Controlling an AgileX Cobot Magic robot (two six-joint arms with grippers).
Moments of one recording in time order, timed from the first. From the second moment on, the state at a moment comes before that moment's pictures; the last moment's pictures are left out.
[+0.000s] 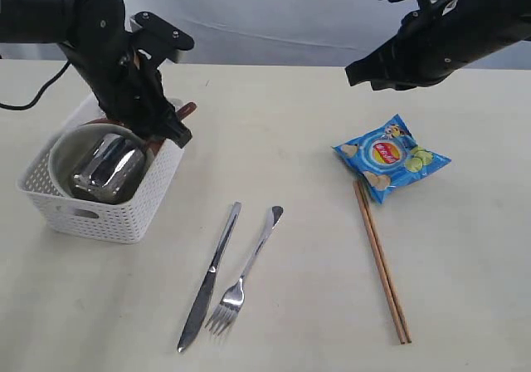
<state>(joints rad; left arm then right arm) -0.44 1.87 -1.33 0.15 0.71 0.13 0.28 1.65 -1.20 0.27 0.53 -0.38</state>
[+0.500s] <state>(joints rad) -0.44 1.93 -1.33 0.17 0.66 0.13 0.28 1.65 -1.20 0.27 0.53 -0.38</state>
